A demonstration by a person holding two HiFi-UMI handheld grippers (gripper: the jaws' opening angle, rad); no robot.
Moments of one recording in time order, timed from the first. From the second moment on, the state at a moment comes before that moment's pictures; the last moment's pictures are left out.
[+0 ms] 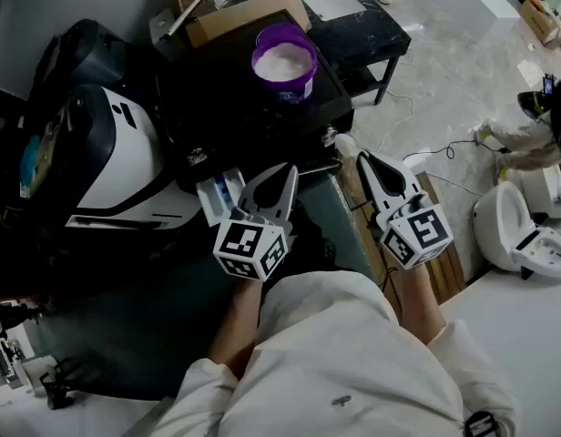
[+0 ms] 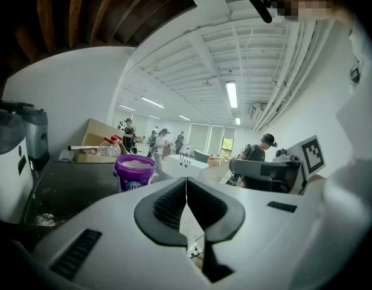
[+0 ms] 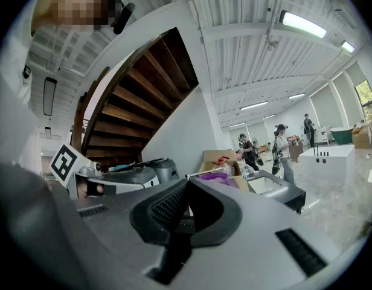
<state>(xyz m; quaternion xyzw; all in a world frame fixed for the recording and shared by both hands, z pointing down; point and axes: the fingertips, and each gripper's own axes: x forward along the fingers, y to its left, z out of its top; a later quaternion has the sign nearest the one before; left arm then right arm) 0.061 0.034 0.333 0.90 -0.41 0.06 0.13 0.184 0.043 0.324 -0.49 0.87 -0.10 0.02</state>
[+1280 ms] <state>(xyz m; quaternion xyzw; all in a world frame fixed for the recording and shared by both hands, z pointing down) 0.063 -0.027 0.346 0.90 -0.40 0.06 0.15 0.180 -0.017 0.325 -0.50 0.86 -0.11 0.03</state>
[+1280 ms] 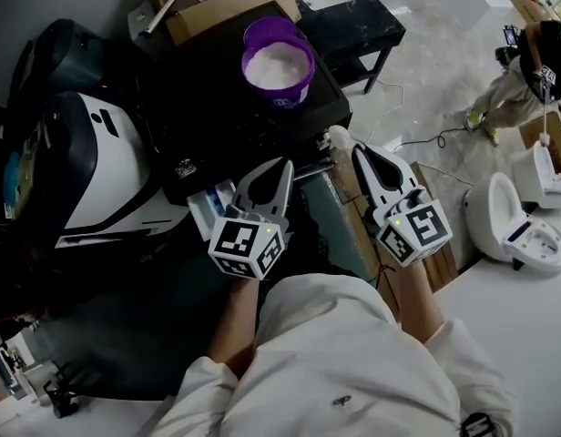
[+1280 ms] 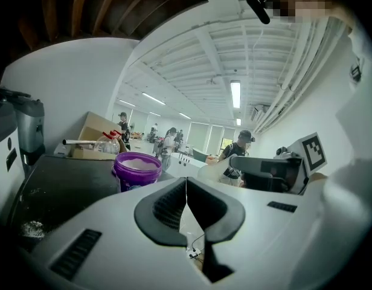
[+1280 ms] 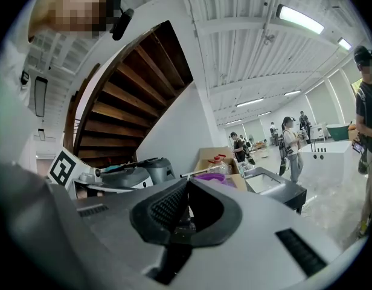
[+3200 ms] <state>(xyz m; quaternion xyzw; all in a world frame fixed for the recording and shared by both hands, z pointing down) 0.008 -0.225 0.357 0.89 -0.43 0.05 0.16 0.134 -0.237 0.339 -0.48 0.87 -0.05 -0.10</state>
